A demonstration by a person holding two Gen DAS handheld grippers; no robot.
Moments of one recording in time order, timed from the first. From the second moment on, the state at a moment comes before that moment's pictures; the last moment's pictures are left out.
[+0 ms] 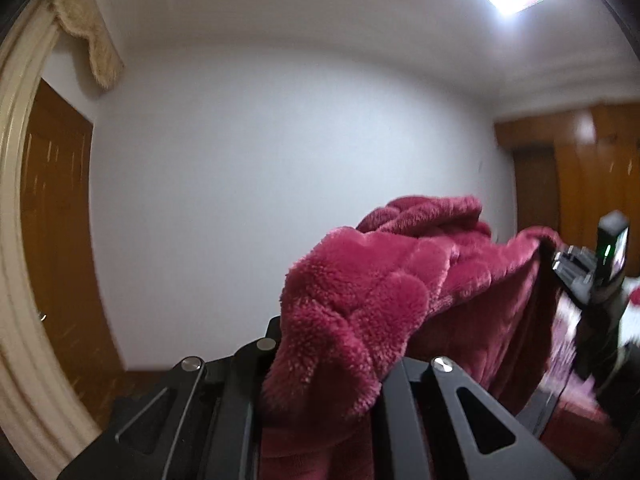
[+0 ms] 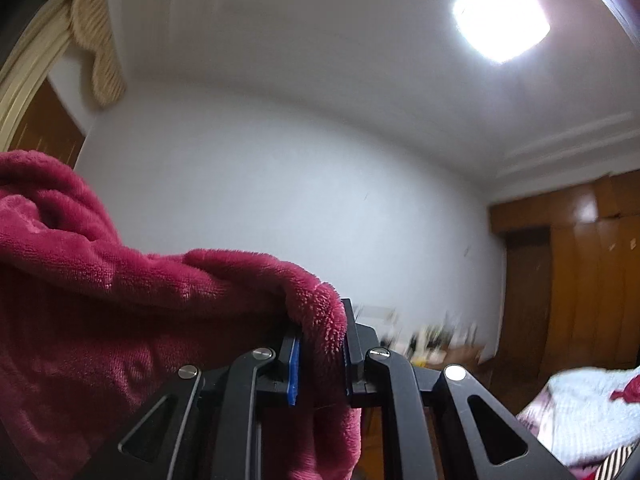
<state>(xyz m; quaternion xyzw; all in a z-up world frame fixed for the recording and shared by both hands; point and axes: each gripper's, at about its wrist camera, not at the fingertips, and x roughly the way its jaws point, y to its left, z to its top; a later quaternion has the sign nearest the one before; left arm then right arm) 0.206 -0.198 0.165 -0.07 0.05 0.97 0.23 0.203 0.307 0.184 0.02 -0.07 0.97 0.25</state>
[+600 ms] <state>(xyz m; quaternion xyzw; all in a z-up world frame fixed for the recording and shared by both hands) 0.128 -0.141 -0.085 -0.38 0.11 0.90 0.19 0.185 0.313 -0.144 -0.47 0.00 0.88 0.03</state>
